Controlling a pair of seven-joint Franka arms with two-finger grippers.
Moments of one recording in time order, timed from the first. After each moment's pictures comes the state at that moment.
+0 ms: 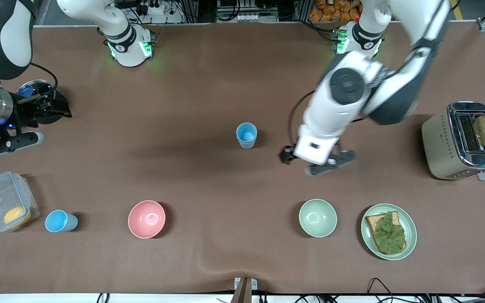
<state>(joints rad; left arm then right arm) -0.11 0.41 -0.47 -1.42 0.19 1.90 -0.95 0.76 0.33 -0.88 -1.37 0.20 1.27 -0.39</state>
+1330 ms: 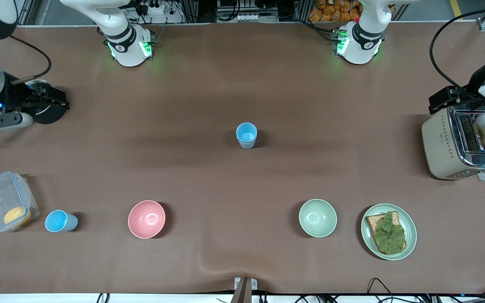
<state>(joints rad) -0.04 0.07 -0.06 -1.43 0.06 1.43 -0.16 -0.04 -0.02 0.05 -1.69 0.04 1.50 -0.14</state>
